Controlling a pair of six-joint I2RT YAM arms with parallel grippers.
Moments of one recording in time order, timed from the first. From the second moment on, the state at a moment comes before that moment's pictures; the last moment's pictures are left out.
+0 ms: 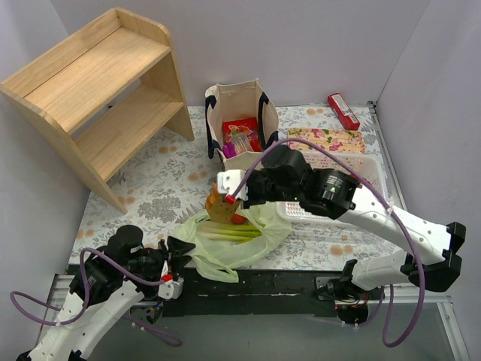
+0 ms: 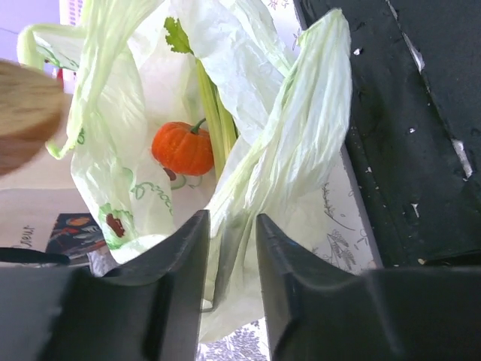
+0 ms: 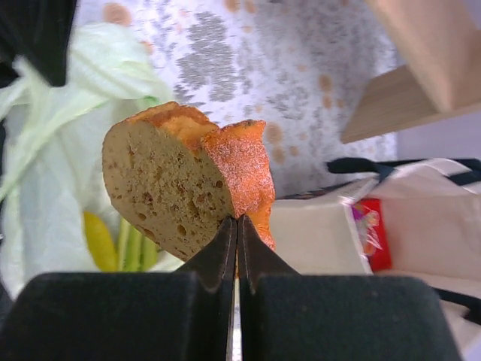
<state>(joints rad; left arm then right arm) -0.65 0.15 0.59 -1.01 0.66 1.25 1.19 1.30 1.46 -0.68 -0.14 -0.66</state>
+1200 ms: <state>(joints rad) -0.65 0.96 1.01 -0.30 0.25 0.57 0.05 1.74 1.49 -0.22 -0.25 -0.39</state>
